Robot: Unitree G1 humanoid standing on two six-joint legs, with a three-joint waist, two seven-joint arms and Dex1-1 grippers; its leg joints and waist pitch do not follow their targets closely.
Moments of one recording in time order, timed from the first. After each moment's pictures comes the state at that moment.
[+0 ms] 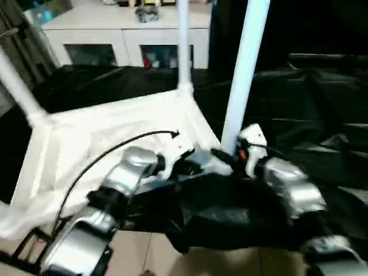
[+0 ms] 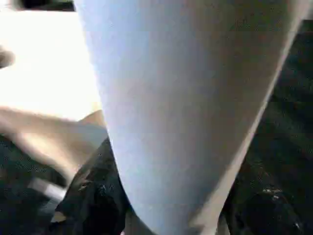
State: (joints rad) left arm -0.70 0.15 -0.28 0.74 0.06 0.22 -0.89; right arm -0.53 -0.16 0.04 0.62 0.09 0.16 0.53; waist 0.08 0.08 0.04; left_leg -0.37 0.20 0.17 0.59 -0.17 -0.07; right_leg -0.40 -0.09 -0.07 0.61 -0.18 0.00
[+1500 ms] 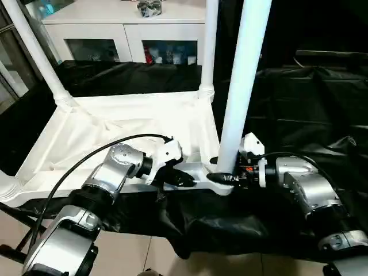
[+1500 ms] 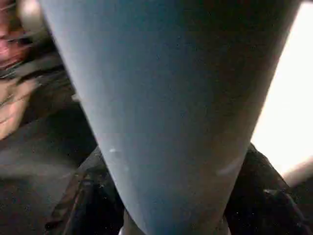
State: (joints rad) left arm -0.68 0.28 -0.30 0.72 0.02 0.11 -1.20; right arm -0.50 -0.31 0.12 0.57 0.14 0.12 1.10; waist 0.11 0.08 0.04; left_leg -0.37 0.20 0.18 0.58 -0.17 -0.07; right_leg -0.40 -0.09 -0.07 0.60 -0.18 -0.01
